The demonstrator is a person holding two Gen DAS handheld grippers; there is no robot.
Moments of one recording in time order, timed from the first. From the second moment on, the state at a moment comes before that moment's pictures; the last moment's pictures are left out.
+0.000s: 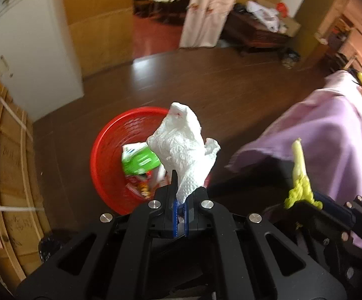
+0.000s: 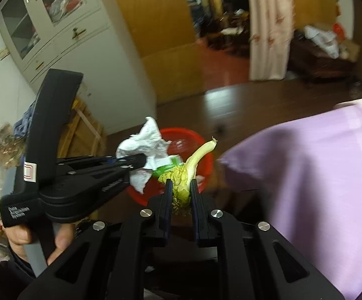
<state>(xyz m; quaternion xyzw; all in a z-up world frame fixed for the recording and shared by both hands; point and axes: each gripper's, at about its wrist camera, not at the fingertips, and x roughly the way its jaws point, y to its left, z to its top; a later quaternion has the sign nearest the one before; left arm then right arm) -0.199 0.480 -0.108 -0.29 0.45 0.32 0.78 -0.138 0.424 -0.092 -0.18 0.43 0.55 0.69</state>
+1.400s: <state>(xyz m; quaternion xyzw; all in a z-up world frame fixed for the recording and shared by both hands) -0.206 0.492 -0.080 -0.29 0.40 0.38 0.78 -0.151 0.396 -0.095 -0.18 0.40 0.57 0.69</state>
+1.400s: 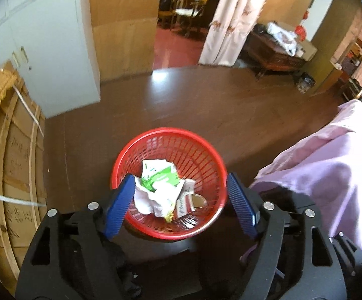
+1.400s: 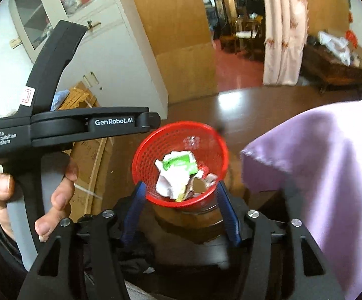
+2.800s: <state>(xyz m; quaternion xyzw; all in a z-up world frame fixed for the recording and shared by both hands) 0.079 0.054 0.080 0.02 0.39 -0.04 0.92 -0.009 -0.156 0.027 0.04 0.32 0.02 0.95</state>
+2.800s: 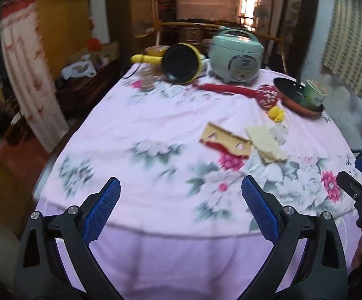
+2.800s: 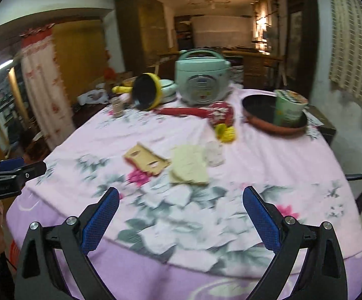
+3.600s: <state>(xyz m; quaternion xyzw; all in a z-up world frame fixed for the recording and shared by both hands) 0.202 -0.001 -0.006 0.05 0.42 -0.02 0.91 0.129 -0.185 -0.057 0.08 0.39 0.00 0.92</state>
